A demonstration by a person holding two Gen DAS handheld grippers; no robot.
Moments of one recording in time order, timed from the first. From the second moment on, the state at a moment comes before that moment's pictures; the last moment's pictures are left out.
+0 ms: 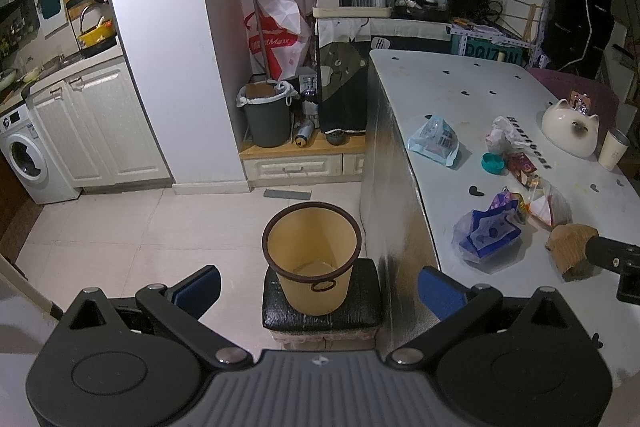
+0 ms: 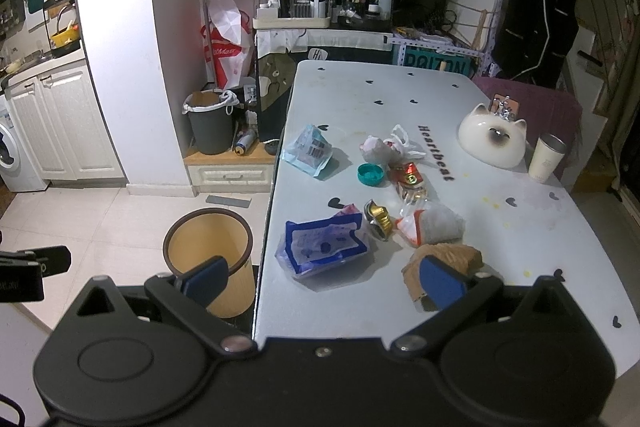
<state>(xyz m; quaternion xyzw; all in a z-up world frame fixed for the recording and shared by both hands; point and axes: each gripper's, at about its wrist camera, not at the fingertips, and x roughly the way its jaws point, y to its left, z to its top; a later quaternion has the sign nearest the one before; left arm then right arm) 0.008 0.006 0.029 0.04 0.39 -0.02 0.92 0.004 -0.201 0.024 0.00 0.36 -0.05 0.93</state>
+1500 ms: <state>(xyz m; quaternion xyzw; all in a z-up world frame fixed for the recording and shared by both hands) 0.120 -0.250 -0.155 0.48 0.21 -0.42 0.74 0.071 -0.376 -0.087 0.17 0.39 -0.28 0.86</state>
